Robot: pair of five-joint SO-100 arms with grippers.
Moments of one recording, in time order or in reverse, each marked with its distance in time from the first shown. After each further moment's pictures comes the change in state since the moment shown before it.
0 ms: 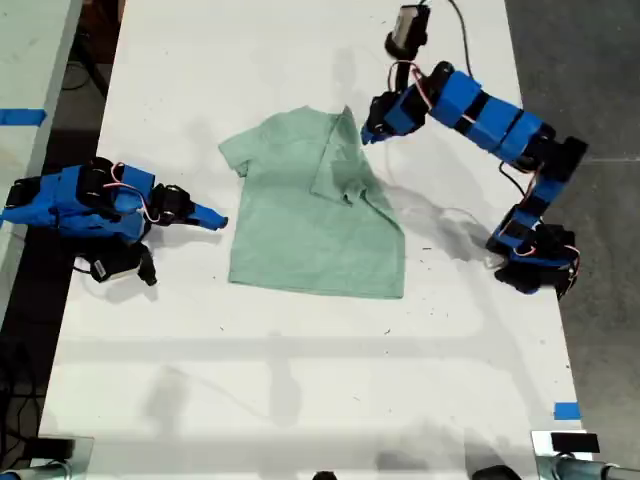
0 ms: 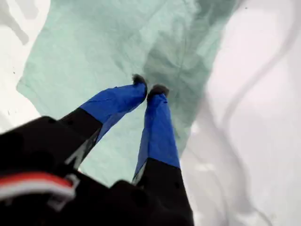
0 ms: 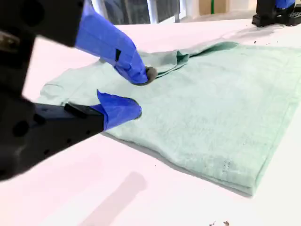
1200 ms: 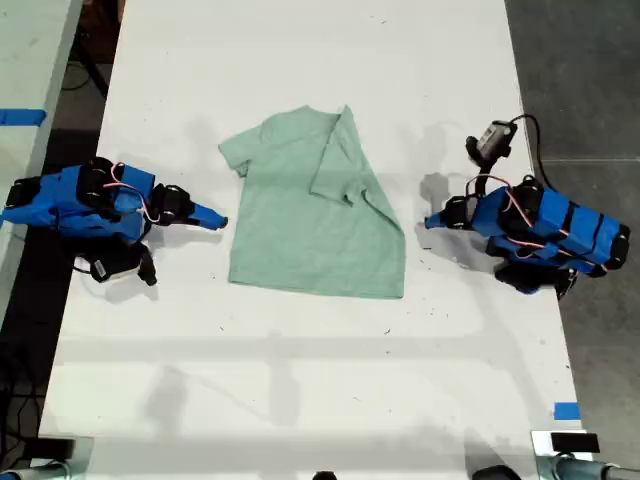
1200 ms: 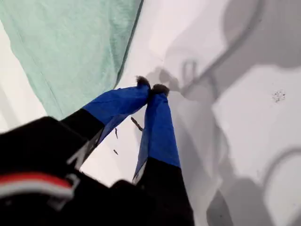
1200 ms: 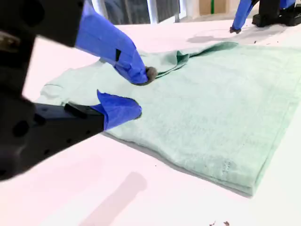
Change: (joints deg) arm 0 -0.1 0.0 0.0 0.0 0.0; arm 1 -12.2 103.7 103.6 -6.2 10.9
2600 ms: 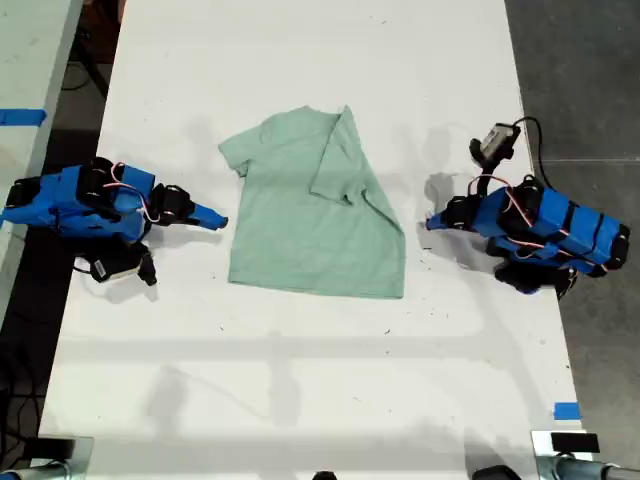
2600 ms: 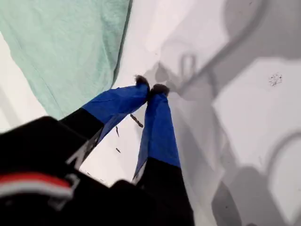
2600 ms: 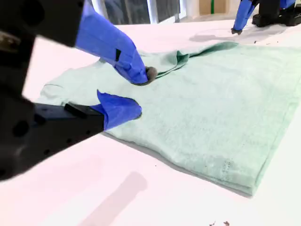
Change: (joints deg) arm 0 0.0 0.0 0.0 0.0 0.0; arm 1 0.0 0.0 0.2 1.8 4.2
